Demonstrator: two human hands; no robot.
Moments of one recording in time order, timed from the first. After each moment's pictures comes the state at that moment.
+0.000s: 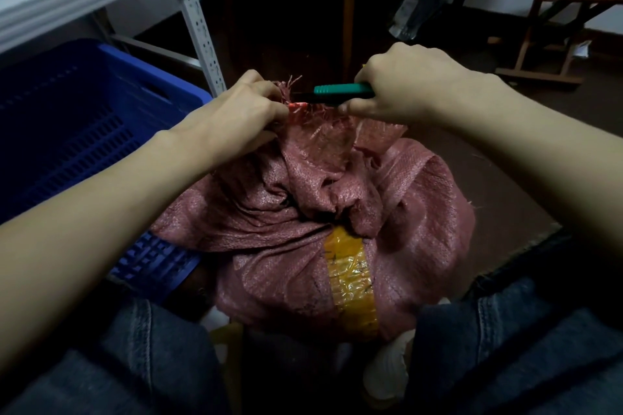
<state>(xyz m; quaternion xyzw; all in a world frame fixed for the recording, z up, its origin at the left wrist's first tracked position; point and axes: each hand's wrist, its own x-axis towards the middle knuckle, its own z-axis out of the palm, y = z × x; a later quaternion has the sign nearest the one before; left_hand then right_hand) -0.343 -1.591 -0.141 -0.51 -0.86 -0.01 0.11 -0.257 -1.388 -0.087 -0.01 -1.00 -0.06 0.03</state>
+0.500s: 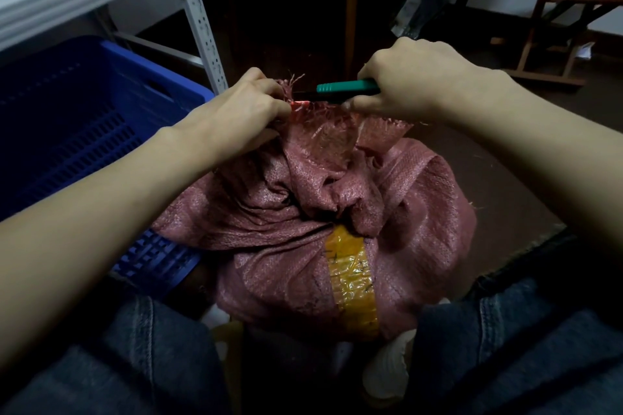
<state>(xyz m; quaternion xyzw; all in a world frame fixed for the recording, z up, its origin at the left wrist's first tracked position) -0.346 -1.592 -0.141 -0.51 -0.86 -0.01 0.11 -0.258 -1.386 -0.085 0.00 -1.00 -0.07 0.03</state>
